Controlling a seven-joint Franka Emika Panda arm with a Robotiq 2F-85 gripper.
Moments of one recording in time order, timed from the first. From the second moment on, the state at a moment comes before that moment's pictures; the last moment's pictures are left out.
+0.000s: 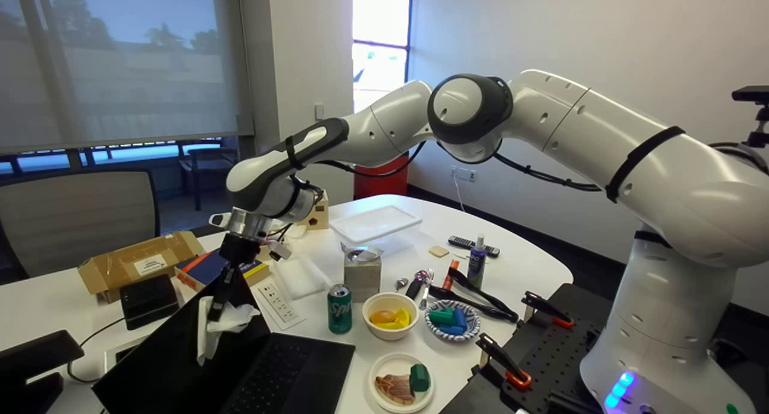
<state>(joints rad) 0.13 1.15 0.48 -1.19 0.22 2.30 -0.96</state>
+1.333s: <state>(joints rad) 0.19 1.19 0.43 -1.20 0.21 2.25 -0.77</state>
